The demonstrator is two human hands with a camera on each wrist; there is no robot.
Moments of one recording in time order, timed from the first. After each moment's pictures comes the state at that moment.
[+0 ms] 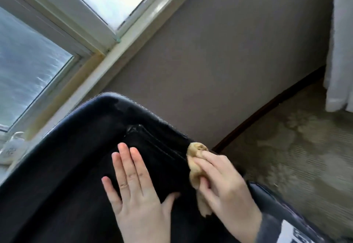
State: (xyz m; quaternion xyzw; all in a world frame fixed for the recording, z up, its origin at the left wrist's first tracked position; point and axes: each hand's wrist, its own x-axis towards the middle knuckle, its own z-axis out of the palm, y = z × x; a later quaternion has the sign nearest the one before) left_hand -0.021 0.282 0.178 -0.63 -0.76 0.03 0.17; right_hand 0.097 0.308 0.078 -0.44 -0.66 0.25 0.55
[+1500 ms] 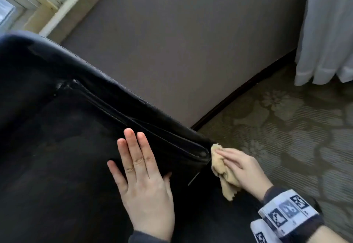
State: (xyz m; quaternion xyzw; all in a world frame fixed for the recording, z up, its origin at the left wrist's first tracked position) left_hand 0.012 0.258 0.093 -0.65 -0.74 0.01 0.18; right_hand 0.166 0.295 -0.069 -0.52 -0.59 0.52 0.34
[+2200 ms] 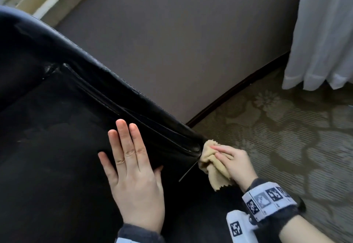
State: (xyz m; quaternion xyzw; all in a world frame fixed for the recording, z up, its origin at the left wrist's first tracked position) left_hand 0.013 0.255 0.093 -0.65 -0.74 -0.01 0.18; right_hand 0.156 0.296 -0.079 -0.59 -0.42 0.59 0.37
